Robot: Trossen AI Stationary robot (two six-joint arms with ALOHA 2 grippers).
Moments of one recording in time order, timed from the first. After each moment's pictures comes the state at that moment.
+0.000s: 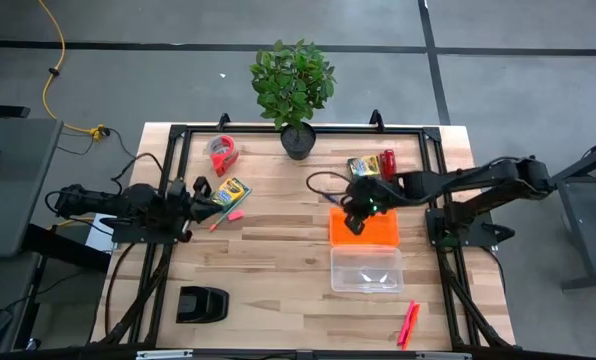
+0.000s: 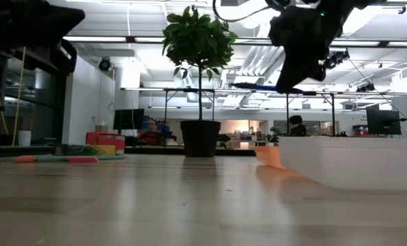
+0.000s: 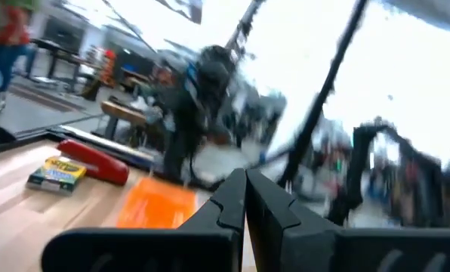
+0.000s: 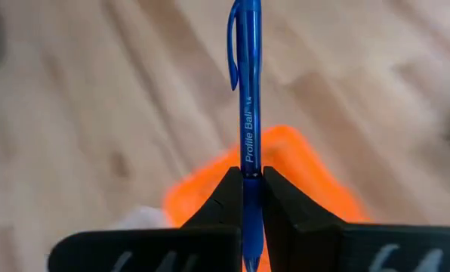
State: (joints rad) left arm -0.03 0.01 0.01 0.24 -0.12 -0.39; right arm 0.03 1.28 0.86 -0.48 0.09 0.59
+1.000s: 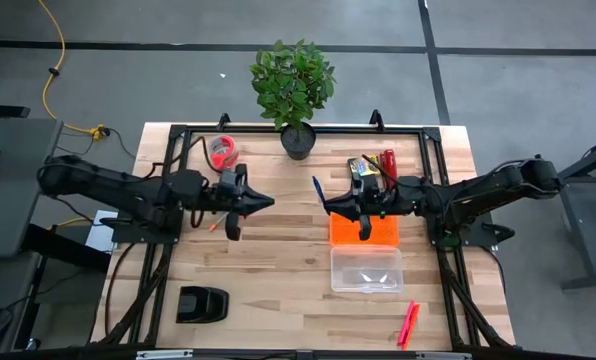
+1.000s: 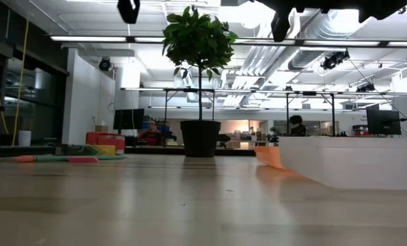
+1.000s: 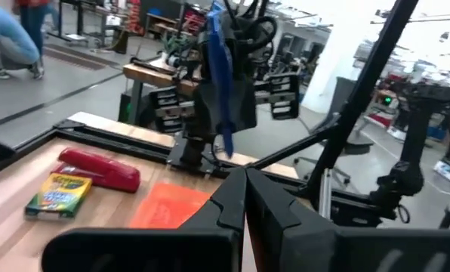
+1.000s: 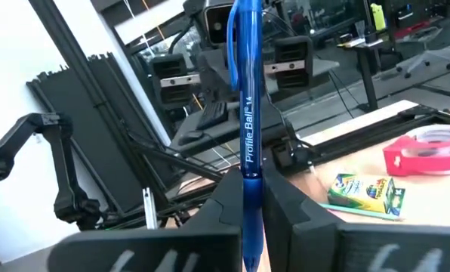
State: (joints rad) left arm -0.01 1.02 0.69 0.31 -0.12 -0.27; right arm 0.11 1.18 0.62 0.62 0.05 0.38
